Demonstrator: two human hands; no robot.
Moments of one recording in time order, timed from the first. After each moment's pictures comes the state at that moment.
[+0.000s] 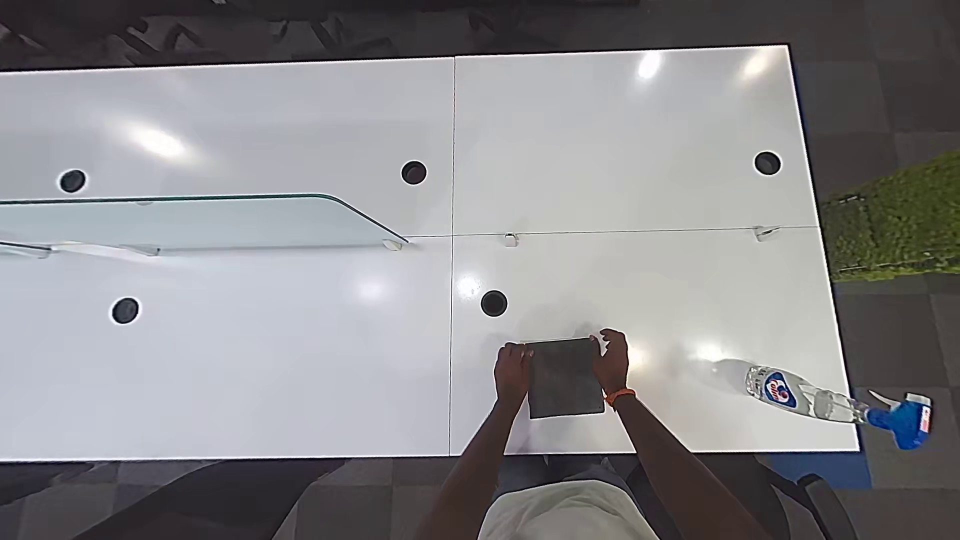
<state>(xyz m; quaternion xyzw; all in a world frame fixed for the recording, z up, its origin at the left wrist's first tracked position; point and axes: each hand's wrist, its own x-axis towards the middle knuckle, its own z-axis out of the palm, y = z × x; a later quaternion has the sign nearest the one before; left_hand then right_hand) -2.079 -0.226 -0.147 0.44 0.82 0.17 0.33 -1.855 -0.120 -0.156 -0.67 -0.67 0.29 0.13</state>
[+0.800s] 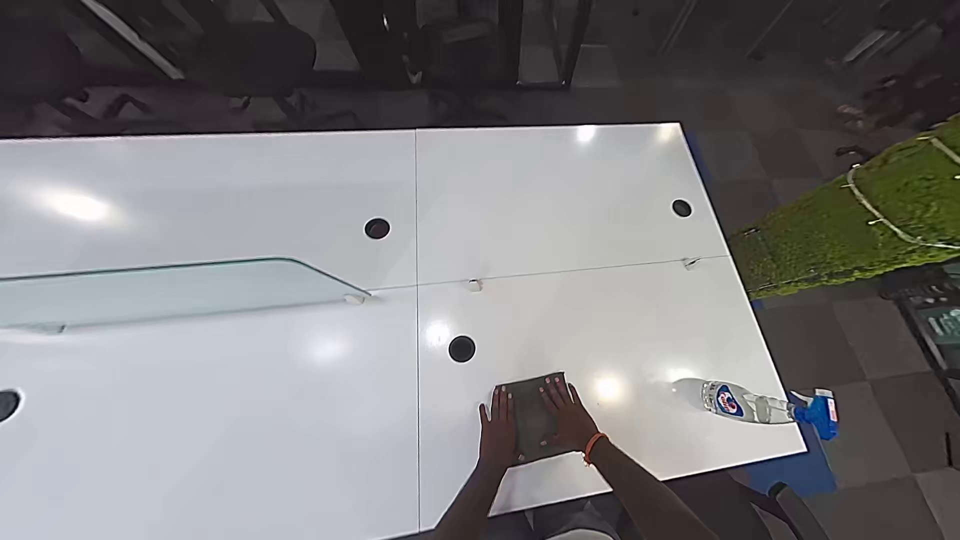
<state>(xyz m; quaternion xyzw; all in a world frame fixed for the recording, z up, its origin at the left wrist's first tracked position) -2.040 -0.253 -0.167 0.64 0.71 -0.11 0.28 -1.840 -0.160 -0.165 -0.39 -0.85 0.26 -0.23</state>
